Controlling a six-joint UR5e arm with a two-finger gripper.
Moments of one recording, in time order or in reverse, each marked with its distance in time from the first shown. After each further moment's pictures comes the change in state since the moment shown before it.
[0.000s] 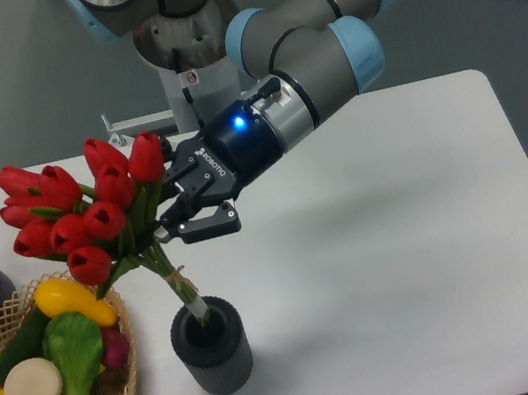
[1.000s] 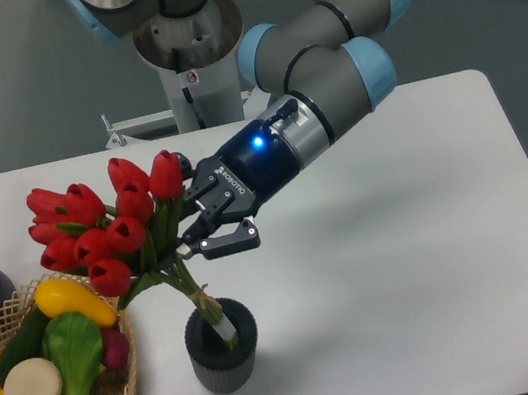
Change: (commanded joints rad) arm 0.014 0.023 -0.037 0.003 -0.003 0.021
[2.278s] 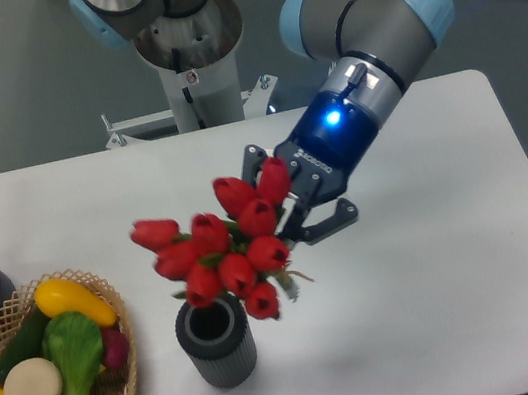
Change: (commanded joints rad) arm 0.081 -0.041 0.106 0.002 0.049 -0.068
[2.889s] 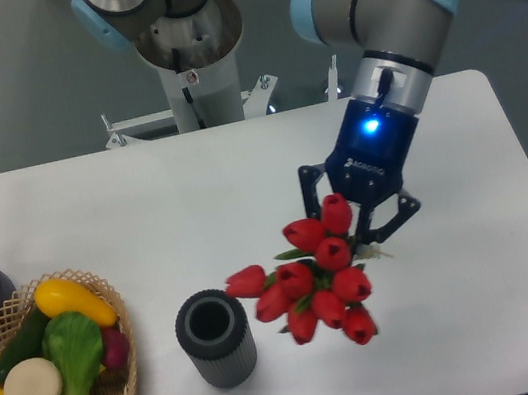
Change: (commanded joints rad) arm 0.038 0.012 0.028 -0.006 0.373 -0.092
